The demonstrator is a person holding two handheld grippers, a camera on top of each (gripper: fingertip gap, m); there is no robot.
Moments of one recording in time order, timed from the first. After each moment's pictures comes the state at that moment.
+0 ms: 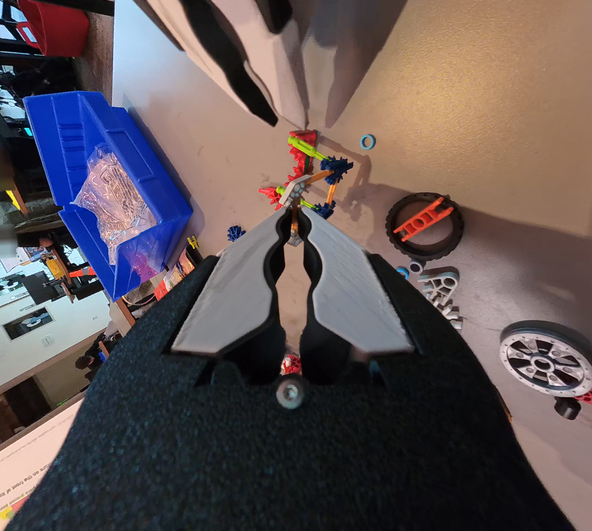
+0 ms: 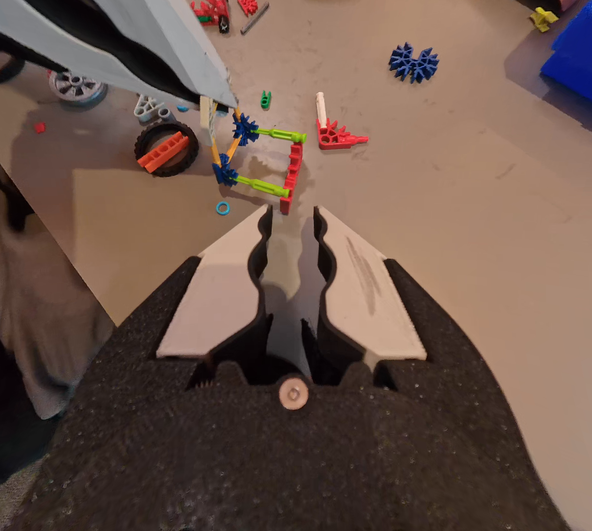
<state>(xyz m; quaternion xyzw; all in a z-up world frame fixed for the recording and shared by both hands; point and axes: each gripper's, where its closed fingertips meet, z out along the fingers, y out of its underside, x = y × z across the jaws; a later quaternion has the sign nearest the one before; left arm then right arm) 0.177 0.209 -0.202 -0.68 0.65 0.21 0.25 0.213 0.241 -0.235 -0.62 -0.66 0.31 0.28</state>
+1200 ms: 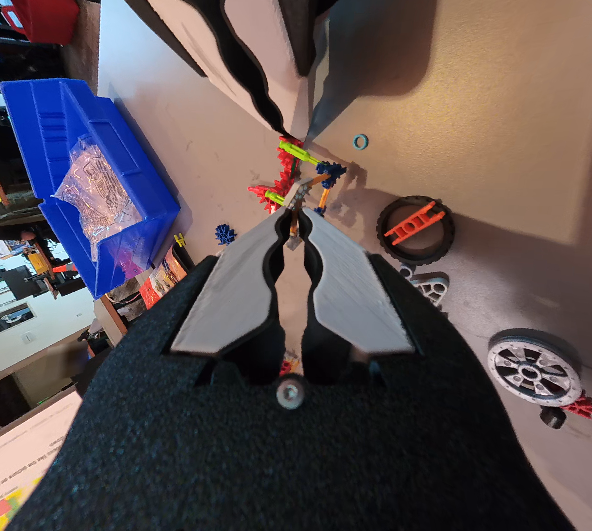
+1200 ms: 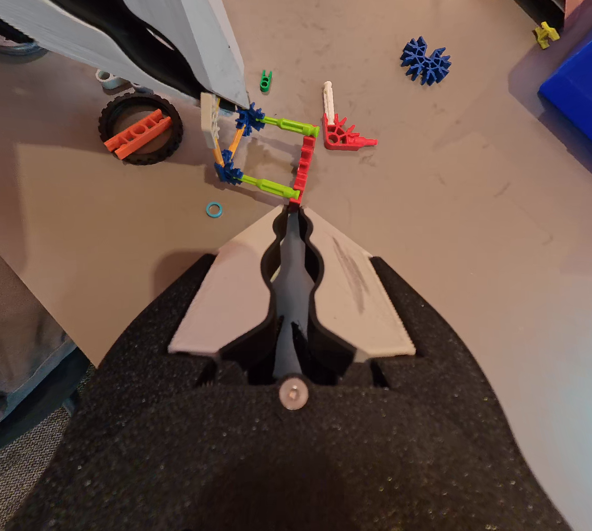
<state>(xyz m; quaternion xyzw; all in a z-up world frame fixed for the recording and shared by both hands) 0.176 0.207 -0.211 -0.69 0.64 0.21 0.25 0.203 0.238 -0.251 -0.60 -0.70 0.23 0.30</state>
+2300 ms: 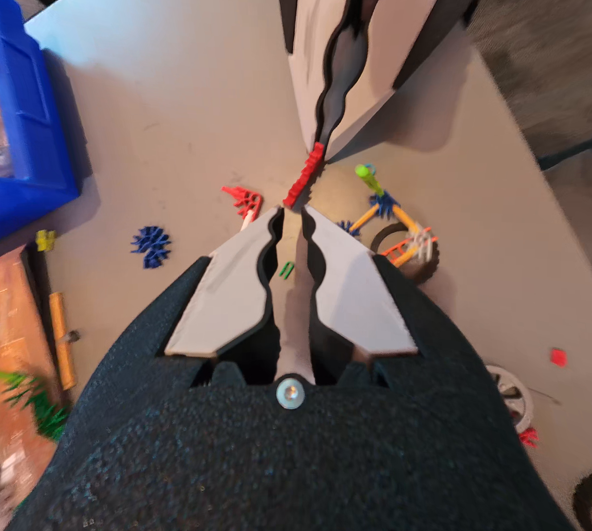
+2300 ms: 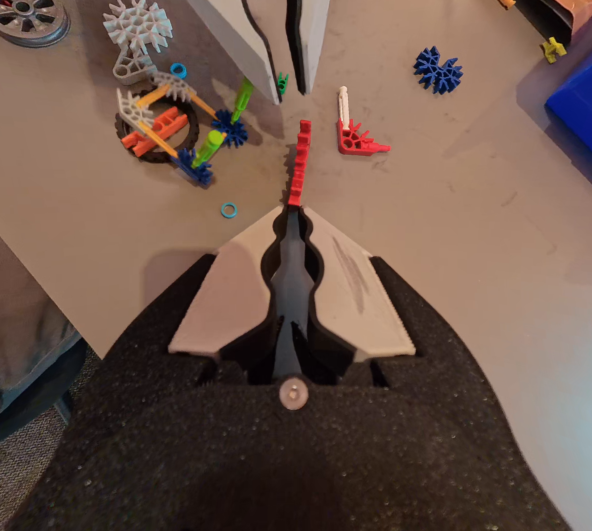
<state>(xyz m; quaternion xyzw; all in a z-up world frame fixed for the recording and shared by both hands) 0.165 0.216 -0.215 -0.79 0.51 -0.08 0.33 0.203 0.229 -0.251 -0.59 -0.71 0.23 0.30</state>
